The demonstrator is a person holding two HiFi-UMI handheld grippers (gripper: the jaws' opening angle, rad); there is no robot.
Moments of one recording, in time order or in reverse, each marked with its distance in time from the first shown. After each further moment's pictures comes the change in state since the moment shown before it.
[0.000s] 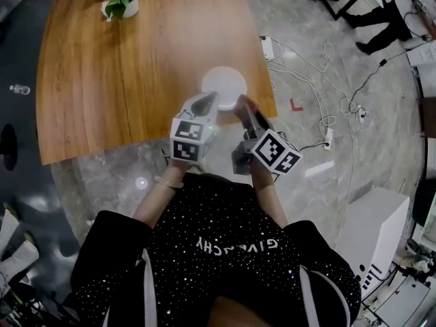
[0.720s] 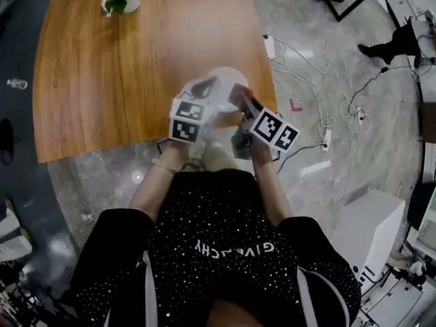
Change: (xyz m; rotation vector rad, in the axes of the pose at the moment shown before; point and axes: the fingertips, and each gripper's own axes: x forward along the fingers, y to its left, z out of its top) left arm 0.040 0.036 0.013 0.044 0.009 -0.001; right arm 0.064 -0.014 0.002 0.003 0.130 -0.002
